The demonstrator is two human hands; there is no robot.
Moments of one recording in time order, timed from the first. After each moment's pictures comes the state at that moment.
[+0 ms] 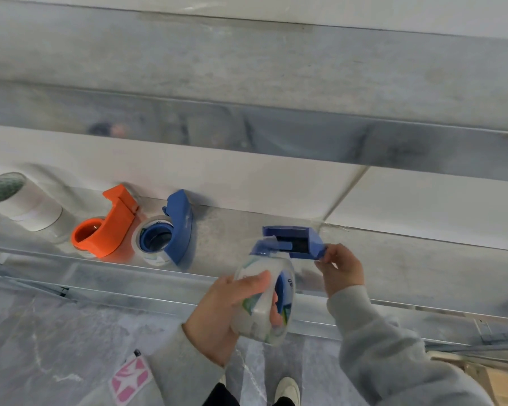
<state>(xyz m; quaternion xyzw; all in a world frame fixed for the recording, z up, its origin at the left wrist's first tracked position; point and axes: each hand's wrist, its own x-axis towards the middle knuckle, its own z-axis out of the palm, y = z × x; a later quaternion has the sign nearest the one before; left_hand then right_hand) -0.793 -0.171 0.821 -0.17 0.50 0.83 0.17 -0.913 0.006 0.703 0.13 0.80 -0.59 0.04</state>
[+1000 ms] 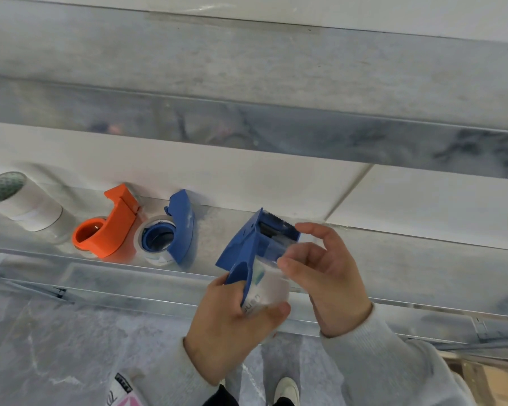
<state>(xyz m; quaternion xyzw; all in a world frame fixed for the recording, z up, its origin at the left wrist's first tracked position) -0.778 -0.173 0.823 -0.09 0.81 0.58 0.03 -0.846 -0.041 0.834 -0.02 0.65 -0.75 0.14</state>
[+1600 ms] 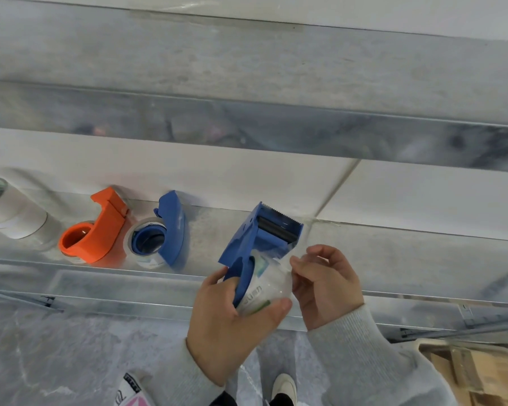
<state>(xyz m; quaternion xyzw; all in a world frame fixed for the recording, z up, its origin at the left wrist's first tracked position) -0.776 -0.163 0.825 -0.15 0.81 0.57 -0.04 -0.839 -0.042 0.821 0.23 0.48 -0.84 0.11</state>
